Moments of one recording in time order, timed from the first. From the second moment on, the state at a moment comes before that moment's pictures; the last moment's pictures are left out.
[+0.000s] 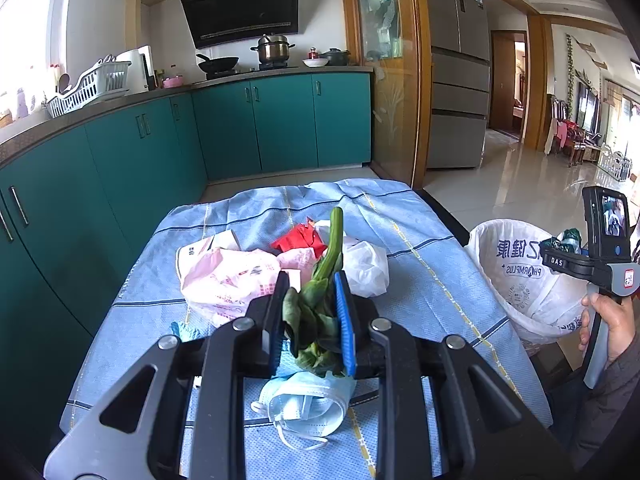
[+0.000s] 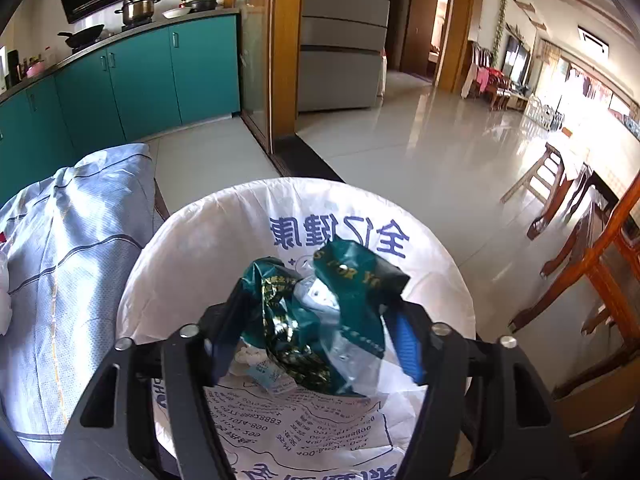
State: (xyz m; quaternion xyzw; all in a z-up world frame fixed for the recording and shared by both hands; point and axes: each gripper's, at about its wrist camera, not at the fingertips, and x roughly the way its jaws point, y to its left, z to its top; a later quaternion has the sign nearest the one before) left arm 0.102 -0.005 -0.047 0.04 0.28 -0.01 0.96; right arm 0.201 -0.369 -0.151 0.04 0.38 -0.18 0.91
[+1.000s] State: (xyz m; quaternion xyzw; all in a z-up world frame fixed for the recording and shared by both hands) left arm 0.199 -0.202 -0.095 0.02 0.37 -0.25 0.89; right arm 0.137 -0.422 -0.107 0.15 0.21 -0.32 0.91
